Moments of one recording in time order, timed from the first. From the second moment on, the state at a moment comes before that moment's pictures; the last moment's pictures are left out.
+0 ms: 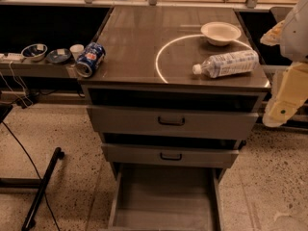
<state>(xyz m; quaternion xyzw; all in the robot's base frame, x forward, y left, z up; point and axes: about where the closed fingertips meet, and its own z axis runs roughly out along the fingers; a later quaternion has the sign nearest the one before) 0.438 -0.217 0.976 -0.60 0.78 -0.03 0.16</state>
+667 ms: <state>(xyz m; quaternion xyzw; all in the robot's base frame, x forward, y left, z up) 0.472 -0.188 0.983 -0.63 0.76 -0.06 0.16</state>
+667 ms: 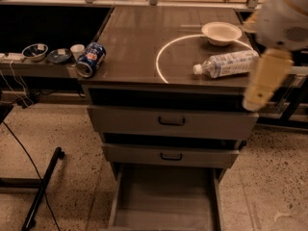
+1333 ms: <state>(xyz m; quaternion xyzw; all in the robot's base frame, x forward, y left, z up) 0.511 -0.104 0.998 -0.72 0.66 -0.12 0.18</state>
